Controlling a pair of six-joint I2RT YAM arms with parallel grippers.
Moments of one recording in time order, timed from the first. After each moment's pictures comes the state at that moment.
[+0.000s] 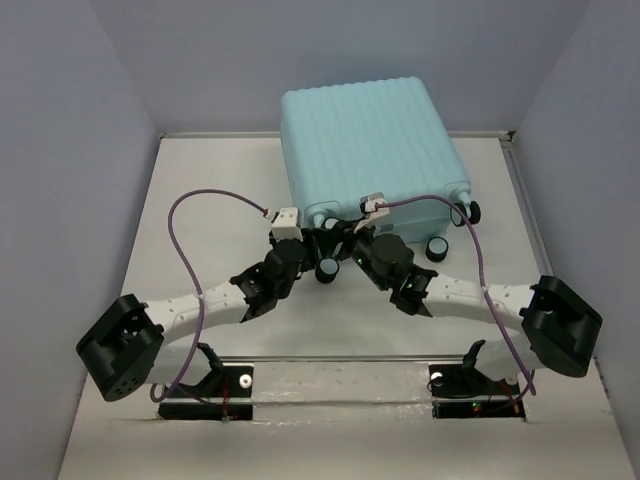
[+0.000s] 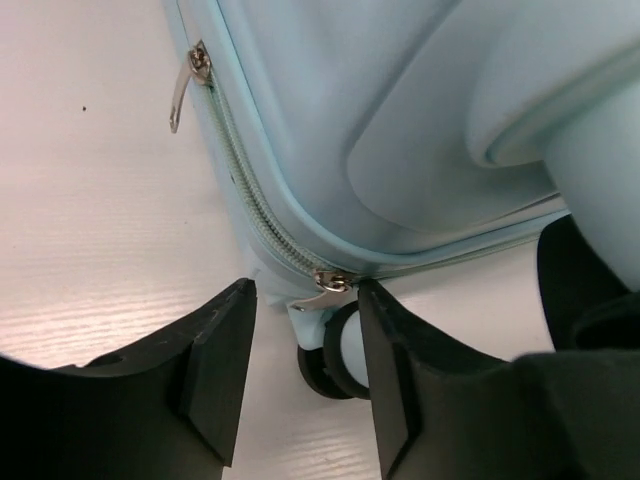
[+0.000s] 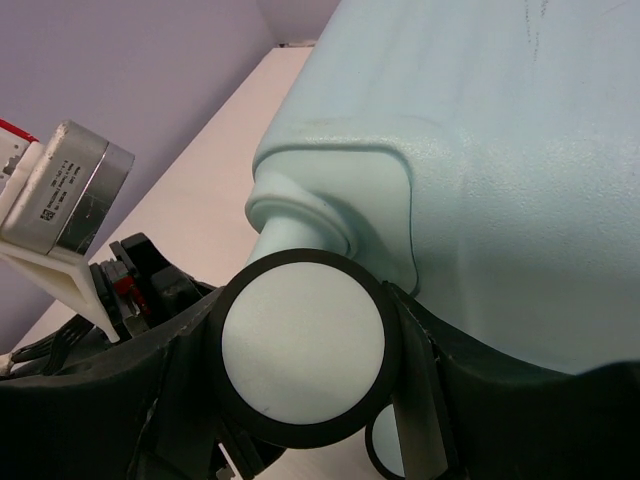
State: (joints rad) left arm -0.88 1.25 0.56 0.29 -0.55 -0.53; right arm 0.97 1.39 0.72 0.67 0.36 0.39
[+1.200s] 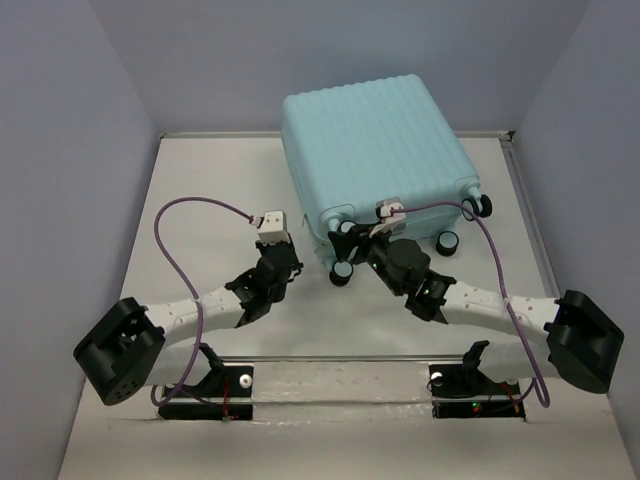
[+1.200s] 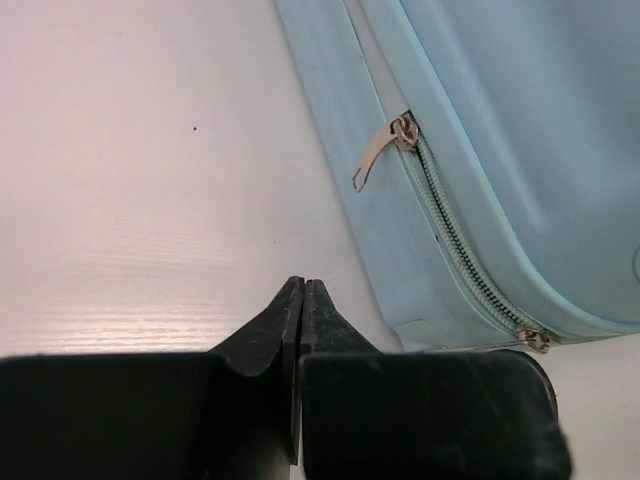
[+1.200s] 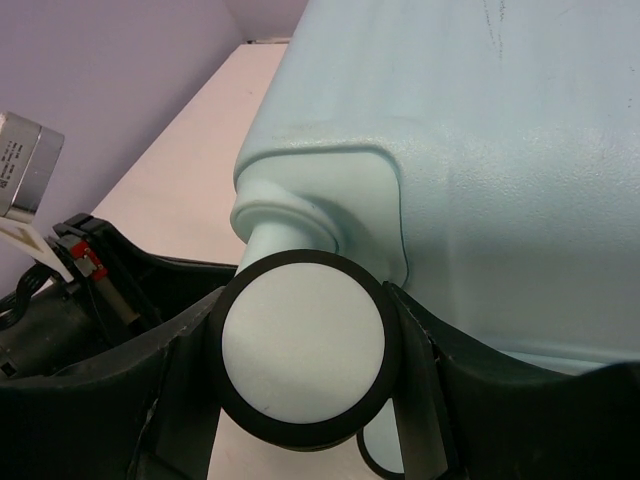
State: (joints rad) left arm -0.83 1.23 0.47 0.39 -0.69 -0.49; right arm 0.96 1.25 0.63 0.59 0.38 0.36
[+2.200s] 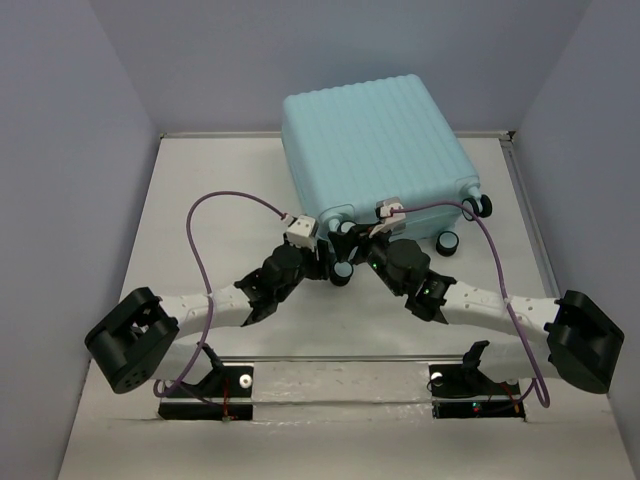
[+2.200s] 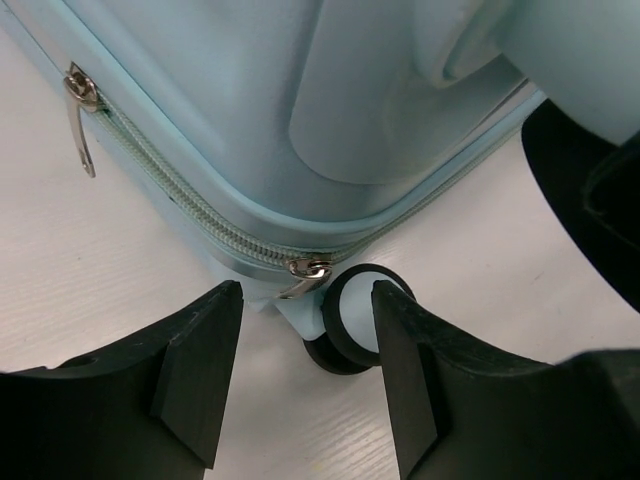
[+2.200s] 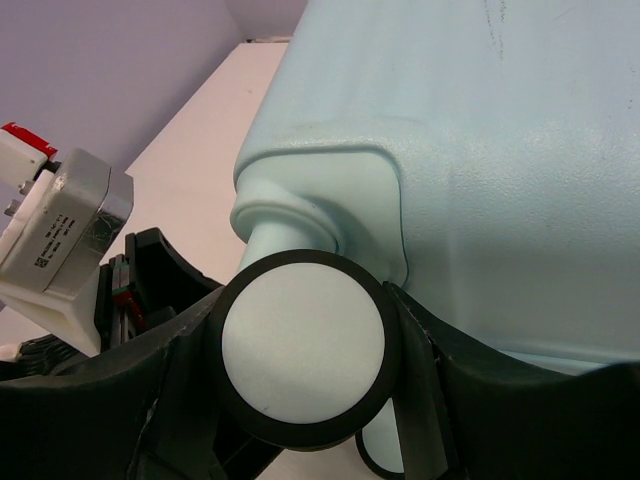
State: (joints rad) left arm -0.86 1.31 0.48 0.53 -0.27 -0.36; right arm 0.96 1.24 0.63 0.59 0.38 0.36
